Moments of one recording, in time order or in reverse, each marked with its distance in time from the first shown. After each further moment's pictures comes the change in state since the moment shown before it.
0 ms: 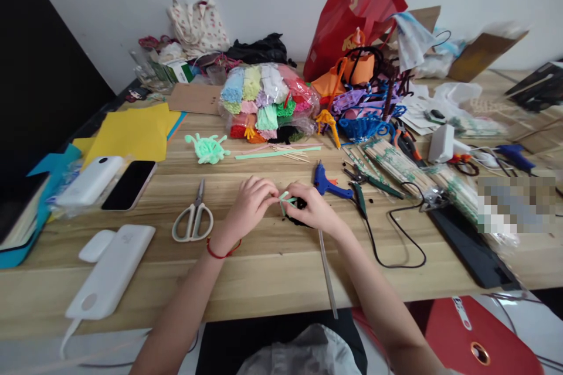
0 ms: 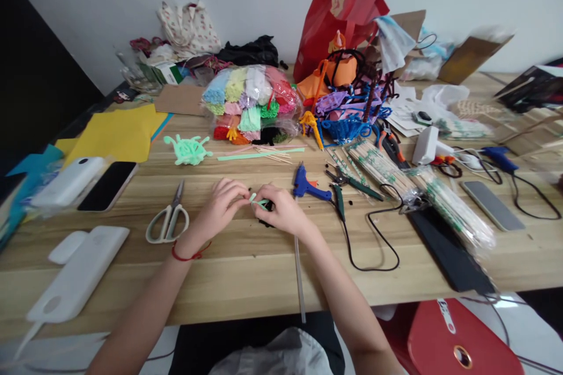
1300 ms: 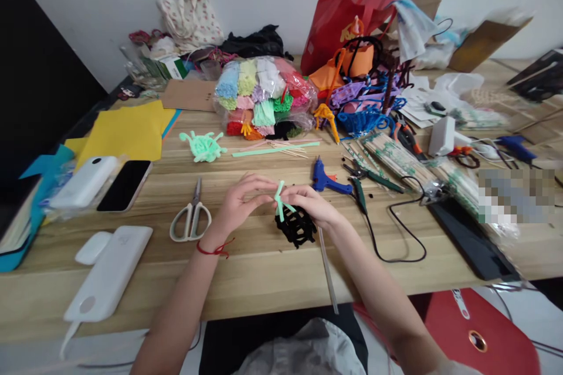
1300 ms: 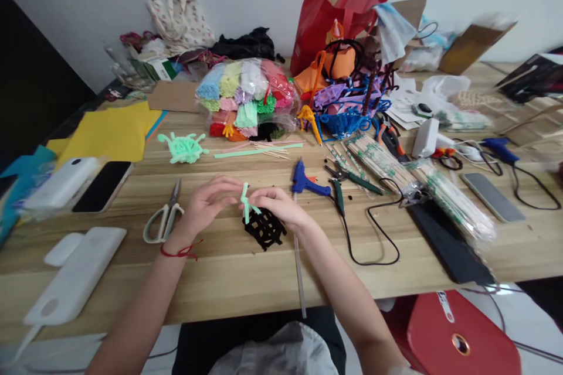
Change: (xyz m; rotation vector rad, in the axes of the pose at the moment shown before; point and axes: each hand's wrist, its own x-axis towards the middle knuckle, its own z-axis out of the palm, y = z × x) left_hand 0.001 -0.001 -0.010 -0.506 0.138 -0.023; right_hand -0.001 -0.002 0.010 0.841 -0.024 0.533
